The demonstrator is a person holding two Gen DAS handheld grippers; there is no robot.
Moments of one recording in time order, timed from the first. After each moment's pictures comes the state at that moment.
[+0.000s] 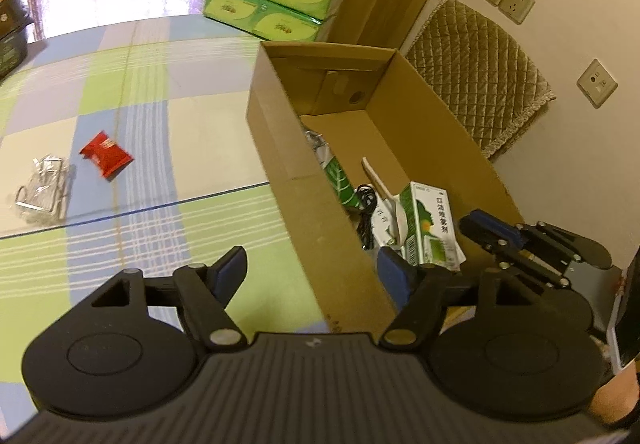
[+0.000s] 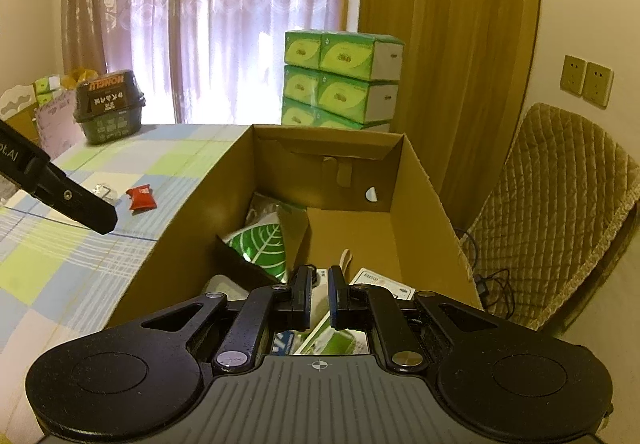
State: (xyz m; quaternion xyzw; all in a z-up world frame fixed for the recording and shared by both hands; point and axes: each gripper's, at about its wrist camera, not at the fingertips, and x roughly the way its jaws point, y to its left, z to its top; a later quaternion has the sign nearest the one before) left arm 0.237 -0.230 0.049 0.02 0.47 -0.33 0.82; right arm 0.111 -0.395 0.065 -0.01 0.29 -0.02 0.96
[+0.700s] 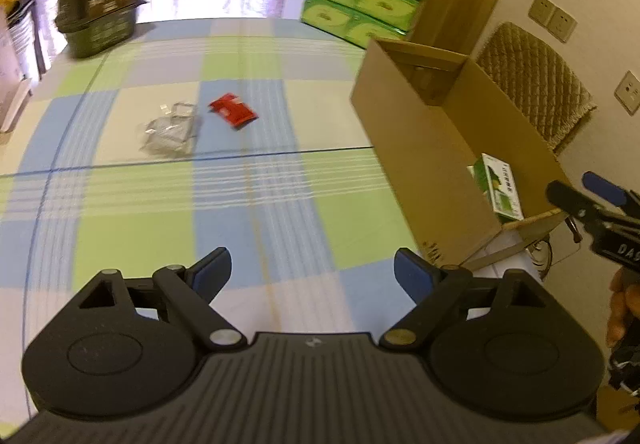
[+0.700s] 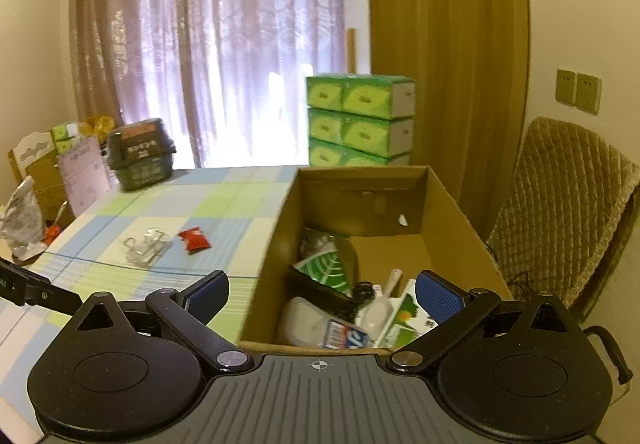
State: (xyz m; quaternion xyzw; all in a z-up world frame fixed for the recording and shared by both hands) left arm 0.172 -0.098 0.043 0.01 0.45 -0.24 0.86; right arm 0.070 -0.335 0.103 0.03 0.24 -0.01 0.97
